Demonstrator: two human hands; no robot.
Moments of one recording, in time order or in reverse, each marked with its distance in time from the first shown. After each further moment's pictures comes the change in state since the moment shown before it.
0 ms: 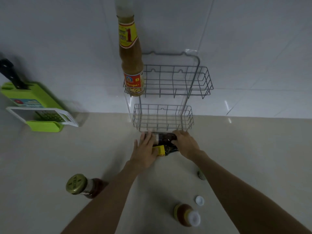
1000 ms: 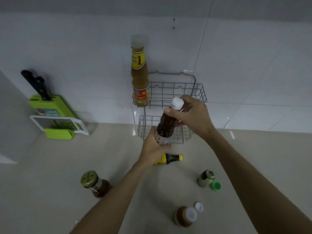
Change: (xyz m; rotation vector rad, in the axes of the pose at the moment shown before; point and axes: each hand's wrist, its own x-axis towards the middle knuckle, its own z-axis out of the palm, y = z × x) left_hand -0.039 0.065 -0.070 -0.932 0.318 0.046; right_hand -0.053 -0.093 -0.165 0.667 0.409 -0.316
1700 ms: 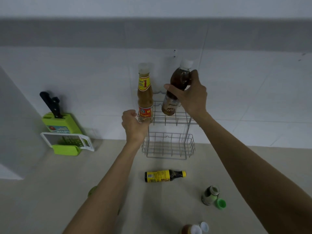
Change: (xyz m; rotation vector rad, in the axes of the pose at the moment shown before) left_hand 0.050 0.093 -0.067 0.104 0.542 0.047; right_hand 0.084 -0.052 -0.003 -0.172 0.387 -0.118
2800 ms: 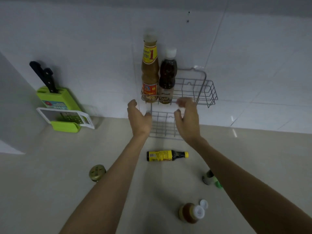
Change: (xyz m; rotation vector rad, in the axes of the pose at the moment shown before) left_hand -0.014 -0.060 0.018 -0.036 -0.006 -0.100; right_hand -0.117 0.086 0.047 -0.011 -0.136 -0.077
